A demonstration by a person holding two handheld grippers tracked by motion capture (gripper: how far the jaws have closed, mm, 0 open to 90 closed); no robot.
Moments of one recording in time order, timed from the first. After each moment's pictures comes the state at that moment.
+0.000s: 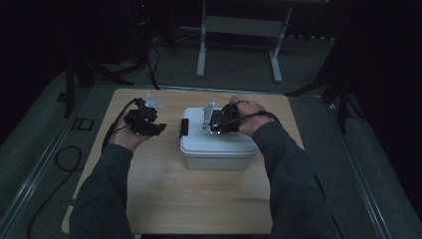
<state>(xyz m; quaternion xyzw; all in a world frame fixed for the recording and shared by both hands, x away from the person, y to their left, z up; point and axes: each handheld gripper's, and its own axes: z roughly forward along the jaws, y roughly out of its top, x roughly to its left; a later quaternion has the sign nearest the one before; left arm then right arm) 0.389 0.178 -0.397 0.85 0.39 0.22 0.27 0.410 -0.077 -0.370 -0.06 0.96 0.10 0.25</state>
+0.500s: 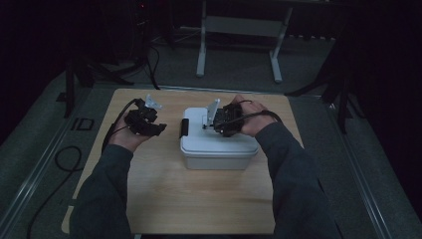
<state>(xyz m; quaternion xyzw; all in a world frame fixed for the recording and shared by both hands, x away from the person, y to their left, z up) 0.388 0.177 -0.398 0.85 0.39 0.22 0.27 0.410 -0.085 -0.365 -0.05 0.97 0.12 0.23</state>
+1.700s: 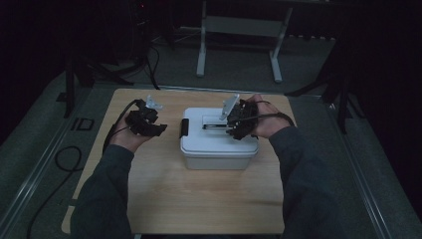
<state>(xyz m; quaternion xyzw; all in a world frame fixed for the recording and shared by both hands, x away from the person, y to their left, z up) 0.389 0.176 -0.401 0.85 0.39 0.21 0.28 0.416 -0.124 -0.363 0.02 0.96 0.15 0.24</state>
